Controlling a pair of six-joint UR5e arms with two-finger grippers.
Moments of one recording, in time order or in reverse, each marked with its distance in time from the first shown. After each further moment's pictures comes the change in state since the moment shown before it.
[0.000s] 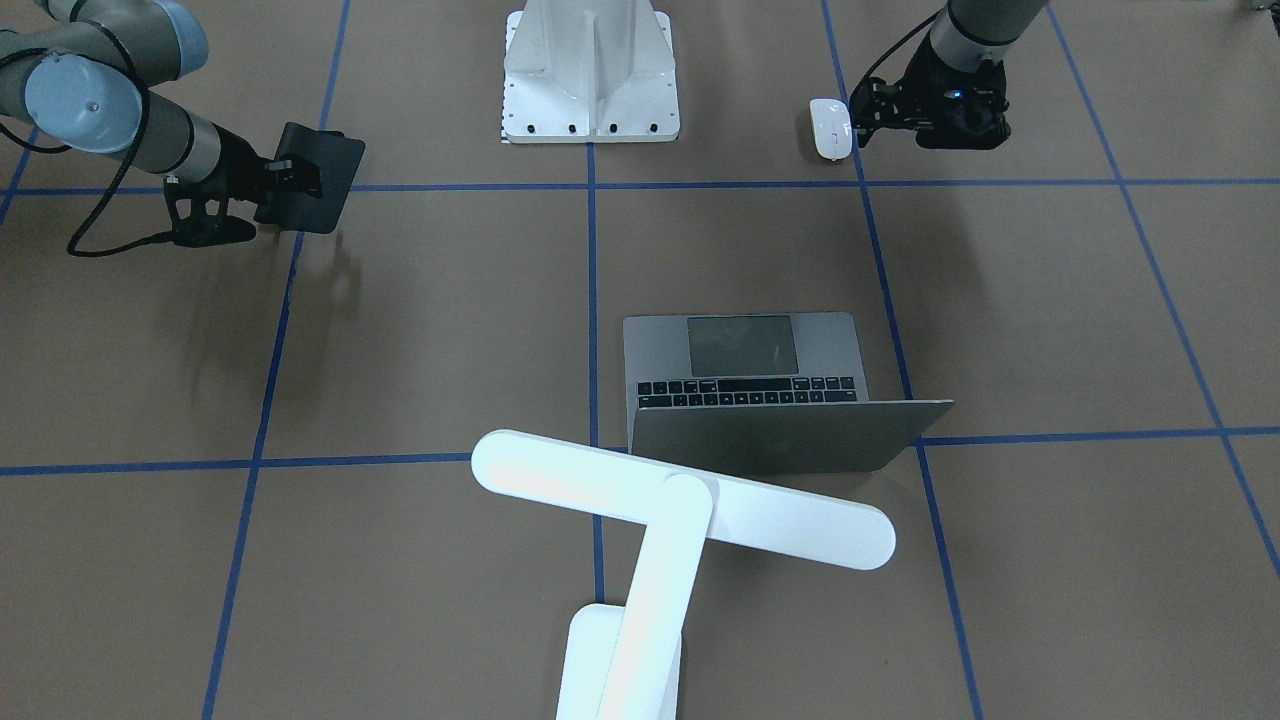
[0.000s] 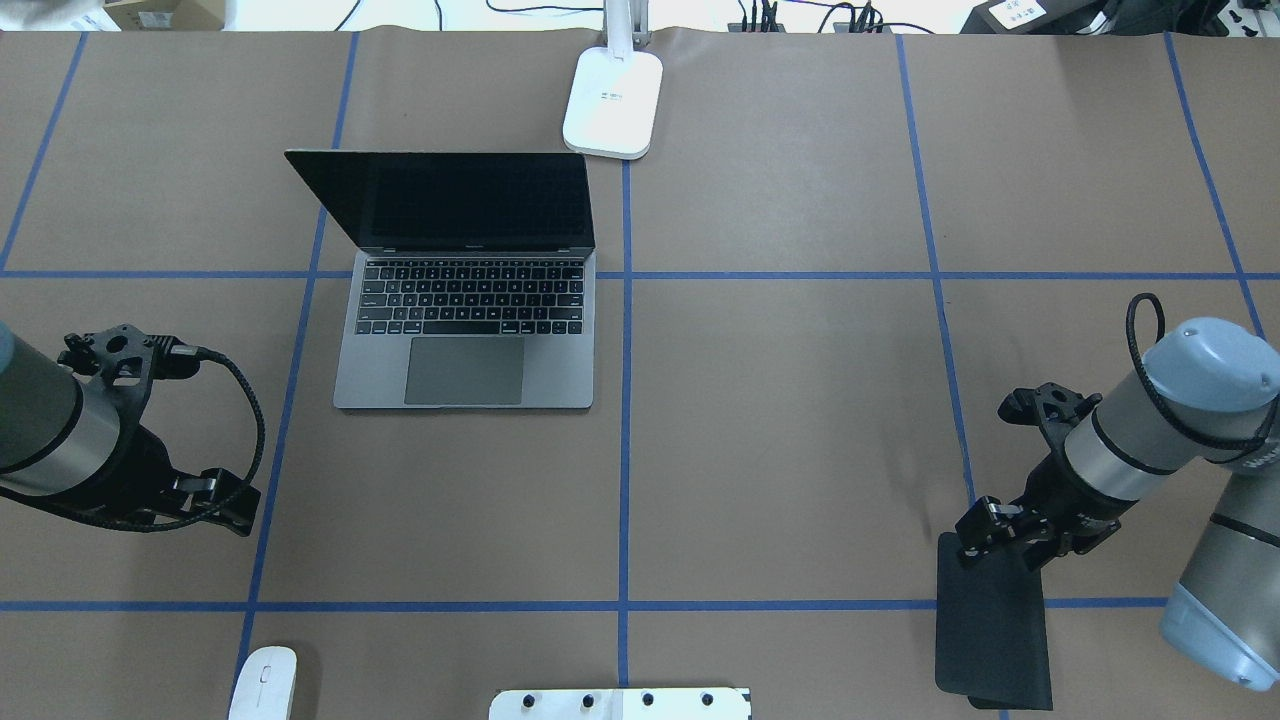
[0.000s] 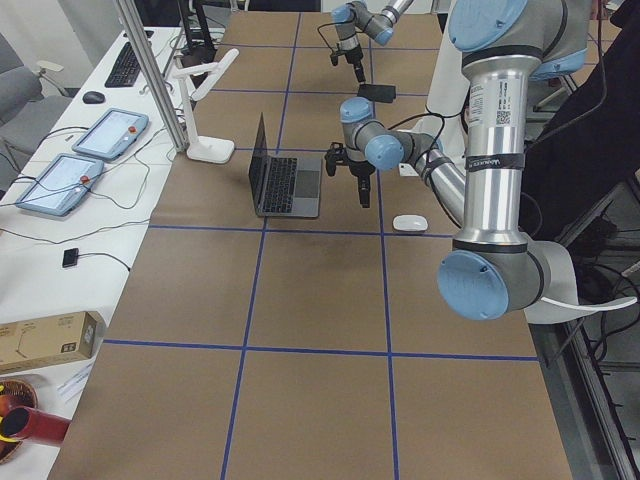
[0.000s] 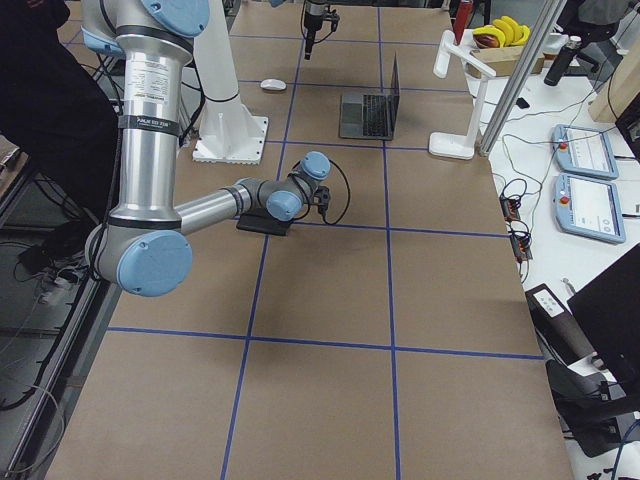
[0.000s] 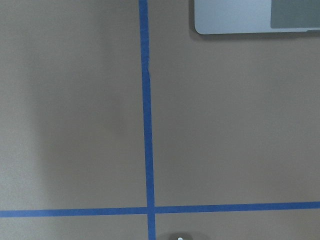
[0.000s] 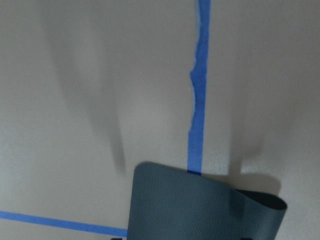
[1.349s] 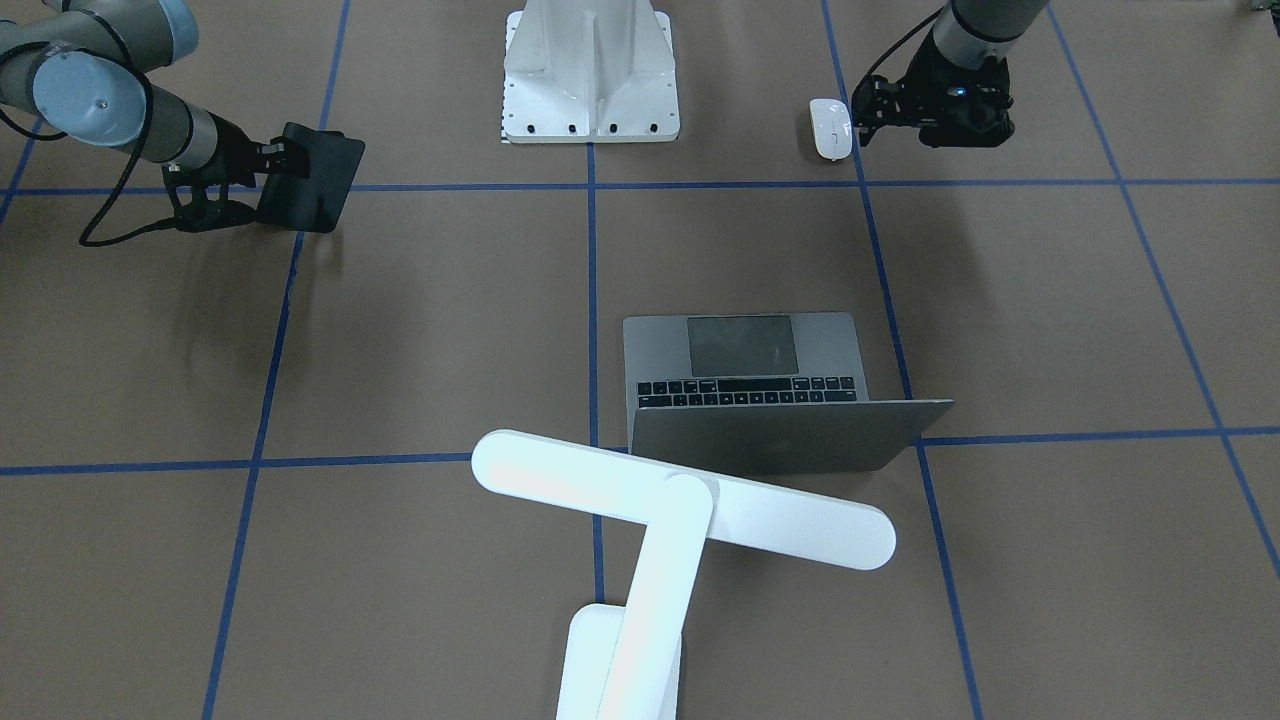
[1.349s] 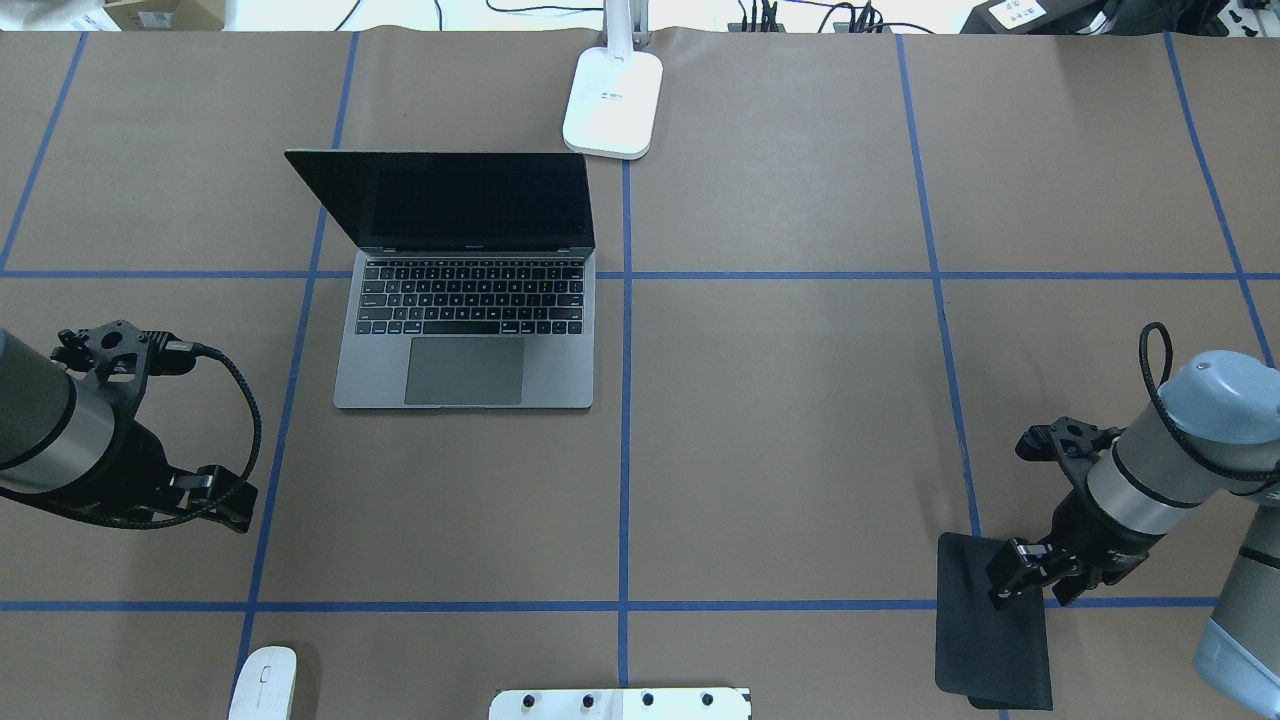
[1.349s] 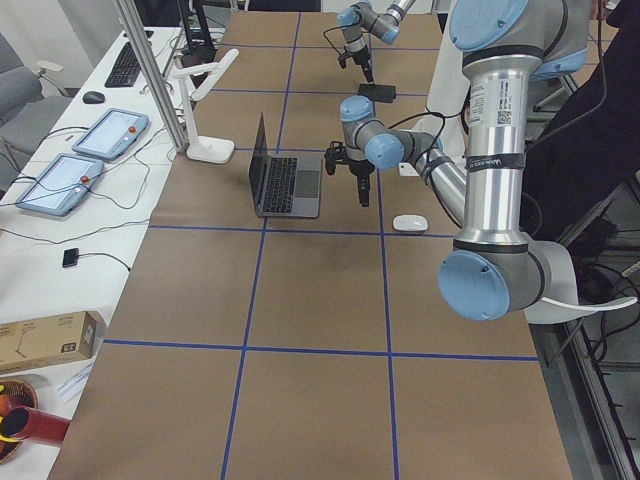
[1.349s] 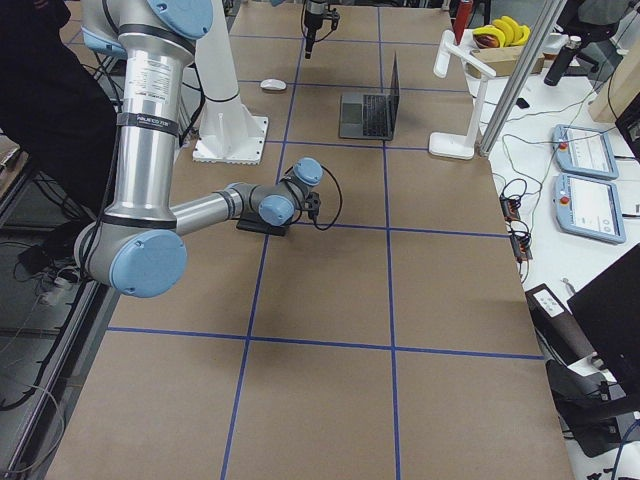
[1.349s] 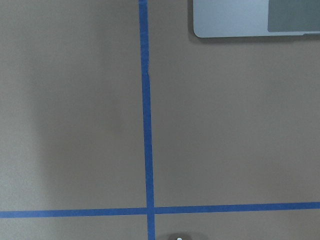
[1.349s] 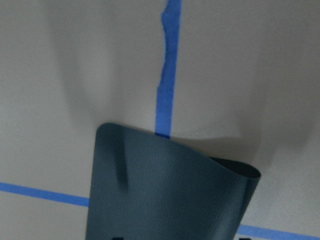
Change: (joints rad) left arm -0.007 0.001 -0.007 0.002 0.000 0.002; right arm -0.066 -0.065 0.008 0.000 -0.001 -0.044
